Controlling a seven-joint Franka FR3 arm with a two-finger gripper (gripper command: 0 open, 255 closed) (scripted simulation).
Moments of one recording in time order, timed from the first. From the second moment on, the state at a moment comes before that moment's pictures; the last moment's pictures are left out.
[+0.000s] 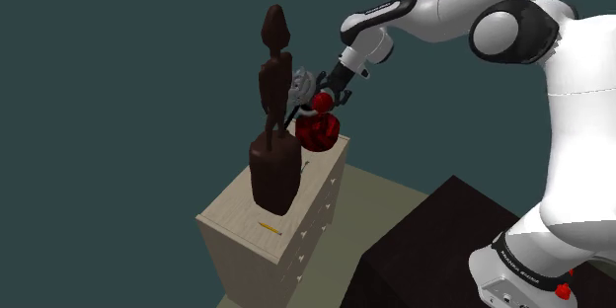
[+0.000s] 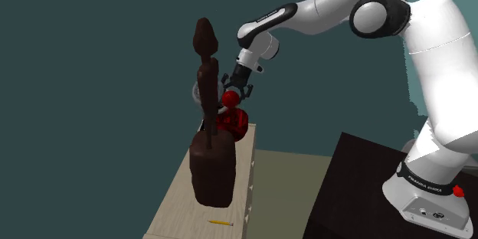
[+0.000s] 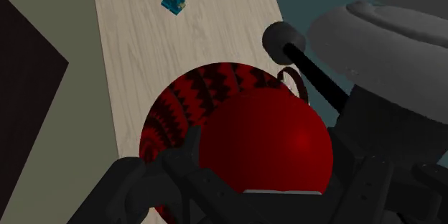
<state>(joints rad) -0.17 0.63 0.03 -1.54 0.69 2.08 0.79</state>
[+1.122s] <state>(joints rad) -0.18 0.75 0.03 -1.48 0.70 2.12 0.74</state>
